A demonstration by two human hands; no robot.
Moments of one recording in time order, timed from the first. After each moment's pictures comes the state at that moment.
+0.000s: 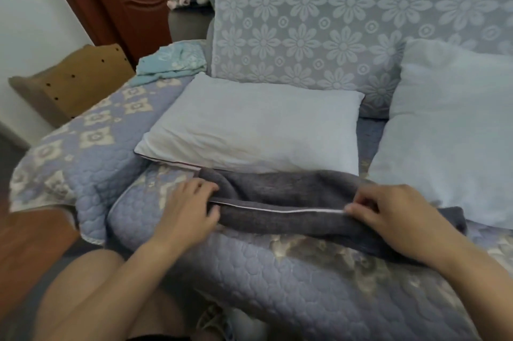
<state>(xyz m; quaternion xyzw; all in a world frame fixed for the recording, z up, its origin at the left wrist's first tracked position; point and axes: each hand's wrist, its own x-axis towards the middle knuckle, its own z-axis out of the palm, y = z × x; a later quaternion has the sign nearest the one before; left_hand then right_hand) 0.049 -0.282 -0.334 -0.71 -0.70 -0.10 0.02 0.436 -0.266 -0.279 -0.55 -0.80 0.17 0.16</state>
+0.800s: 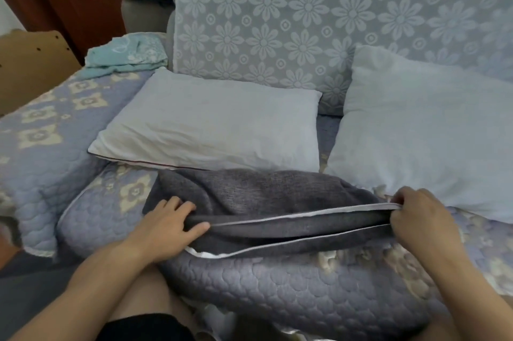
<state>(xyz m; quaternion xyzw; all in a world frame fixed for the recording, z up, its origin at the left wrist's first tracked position) 0.044 -0.286 -0.370 -0.73 -0.67 0.05 -0.09 0.500 -0.301 -0.307 -0.81 -0.56 0.07 0.16</state>
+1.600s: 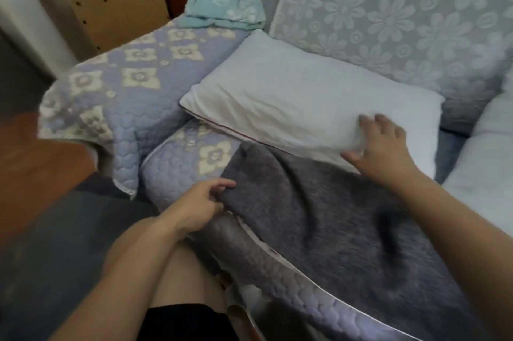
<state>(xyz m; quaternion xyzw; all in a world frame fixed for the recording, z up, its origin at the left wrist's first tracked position) -0.037 -0.309 -0.376 -0.50 -0.71 -0.28 -0.41 0.294 -0.130 -0.324 -0.60 -0.79 0.03 0.12</state>
